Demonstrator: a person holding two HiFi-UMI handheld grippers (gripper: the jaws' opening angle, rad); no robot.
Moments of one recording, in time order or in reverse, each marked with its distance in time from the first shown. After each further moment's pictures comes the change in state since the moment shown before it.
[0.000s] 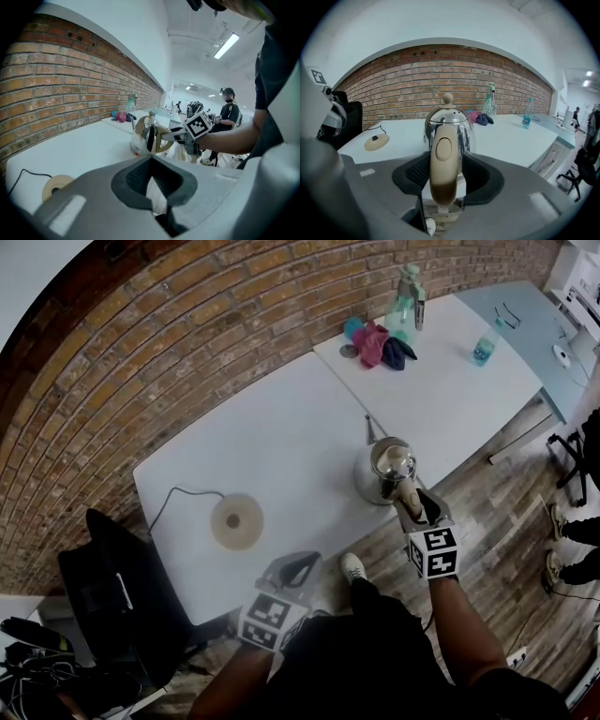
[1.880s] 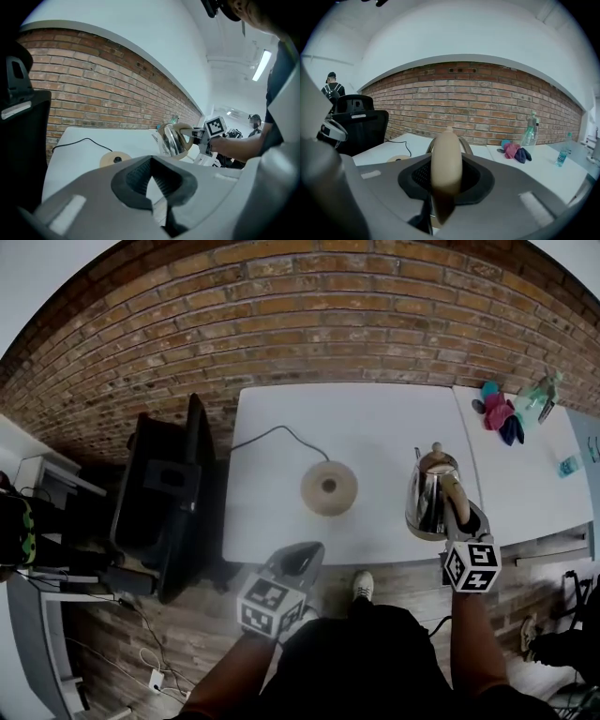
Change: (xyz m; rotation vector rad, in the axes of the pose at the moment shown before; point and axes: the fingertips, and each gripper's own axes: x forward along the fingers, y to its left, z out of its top) left arm -0.162 0.076 -0.061 -0.338 -0.239 0.415; right arm 0.018 0.144 0.127 -0.195 -0.184 0.252
